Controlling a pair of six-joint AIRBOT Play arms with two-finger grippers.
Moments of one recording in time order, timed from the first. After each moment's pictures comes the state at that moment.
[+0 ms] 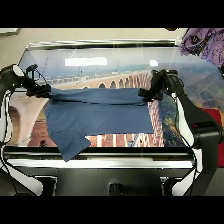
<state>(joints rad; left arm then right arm) 0.17 -1.91 1.86 1.42 -1.37 -1.50 0.13 -1.91 1.75 1.72 -1.25 -1.34</state>
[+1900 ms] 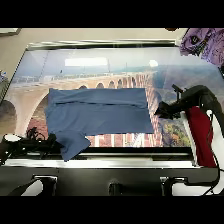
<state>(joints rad) 0.41 -1.09 0.38 0.86 -1.13 -1.52 -0.19 -1.56 1.22 2.09 -1.31 -1.77</state>
